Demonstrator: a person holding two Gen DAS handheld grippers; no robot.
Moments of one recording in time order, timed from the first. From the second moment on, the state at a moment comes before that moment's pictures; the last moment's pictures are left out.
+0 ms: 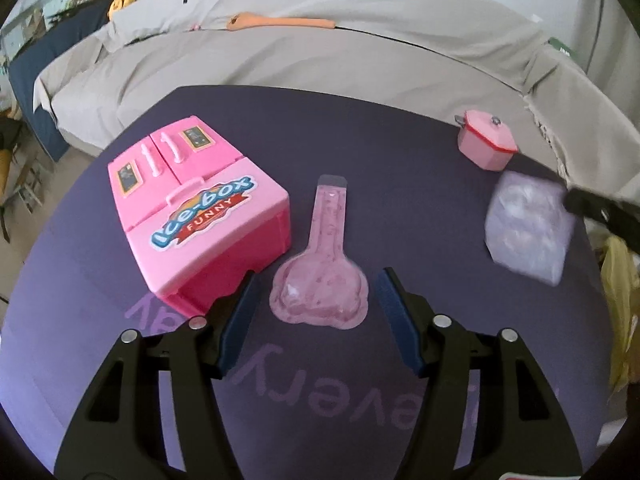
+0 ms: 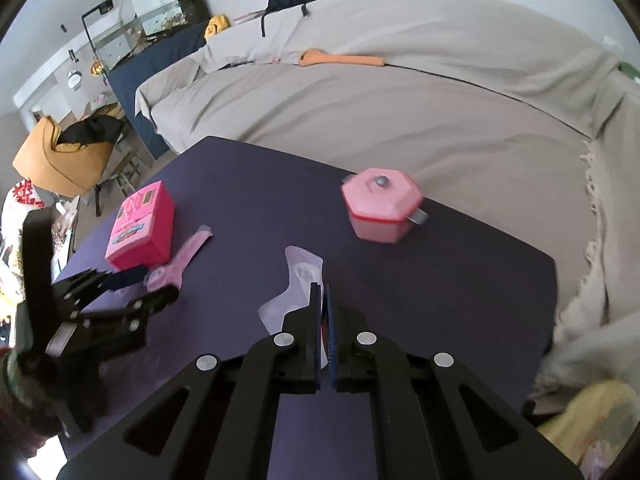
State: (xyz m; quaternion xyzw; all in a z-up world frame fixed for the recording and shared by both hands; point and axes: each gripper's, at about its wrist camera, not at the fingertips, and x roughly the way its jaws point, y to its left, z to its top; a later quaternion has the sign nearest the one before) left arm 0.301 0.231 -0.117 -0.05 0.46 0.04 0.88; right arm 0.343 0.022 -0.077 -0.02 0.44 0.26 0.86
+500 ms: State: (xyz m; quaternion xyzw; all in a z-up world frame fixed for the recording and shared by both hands) left arm 0.242 0.220 -0.062 -0.06 0.40 0.03 0.91; right arm 0.292 -0.012 -0.065 -0.01 0.42 0.28 0.86
